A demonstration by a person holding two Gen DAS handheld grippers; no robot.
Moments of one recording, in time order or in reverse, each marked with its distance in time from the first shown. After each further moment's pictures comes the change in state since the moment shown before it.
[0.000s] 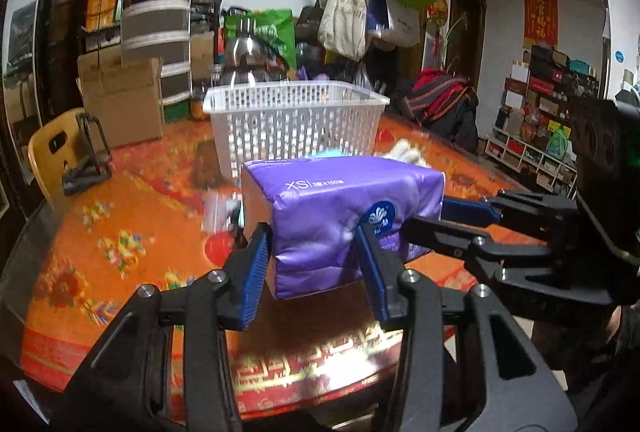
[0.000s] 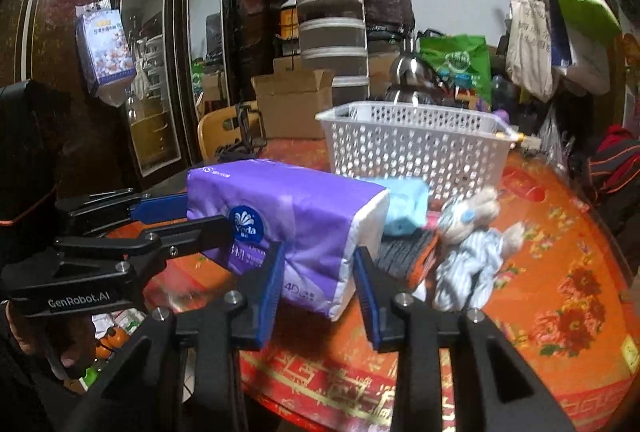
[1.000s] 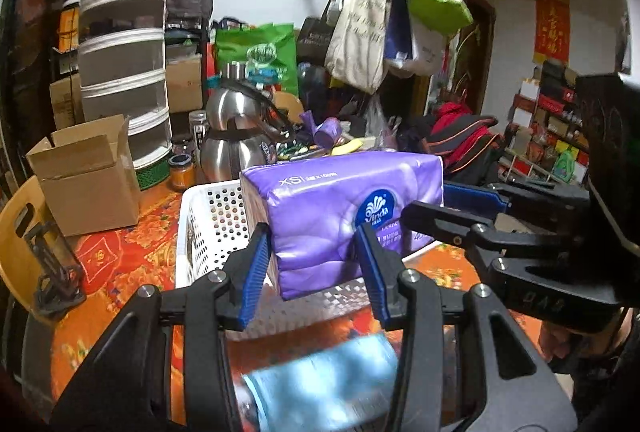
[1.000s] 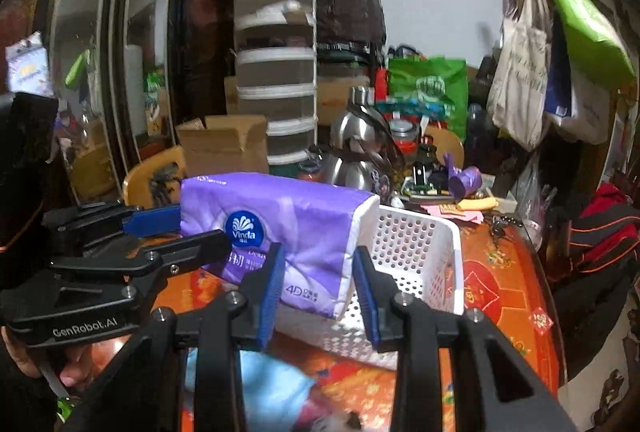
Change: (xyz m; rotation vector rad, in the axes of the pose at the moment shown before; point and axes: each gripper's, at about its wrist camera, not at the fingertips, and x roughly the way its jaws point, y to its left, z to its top) left arm 0.174 0.052 0.228 -0.021 0.035 -0.011; right arm 0.107 -0.119 0.203 -0.014 0.045 -0.106
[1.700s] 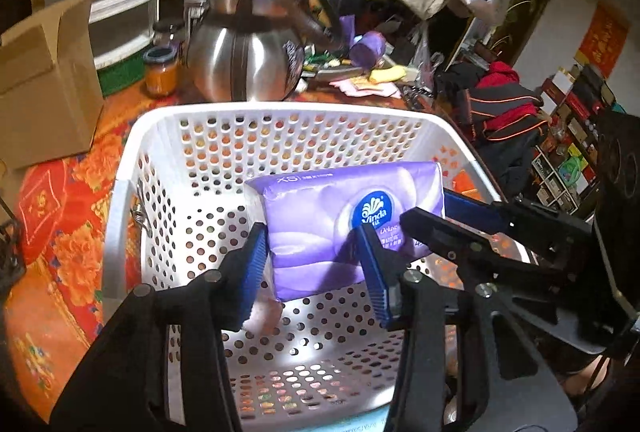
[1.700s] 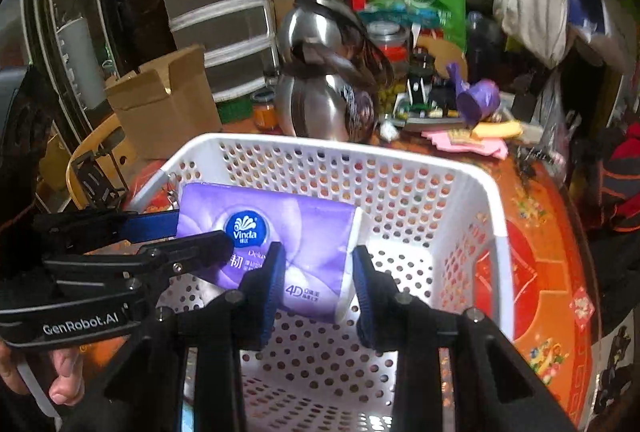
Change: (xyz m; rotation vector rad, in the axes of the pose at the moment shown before) left arm 0.198 0.064 0.003 -0.221 0.370 -0.026; right arm 0.163 -0.066 -0.003 0.136 0.292 0.012
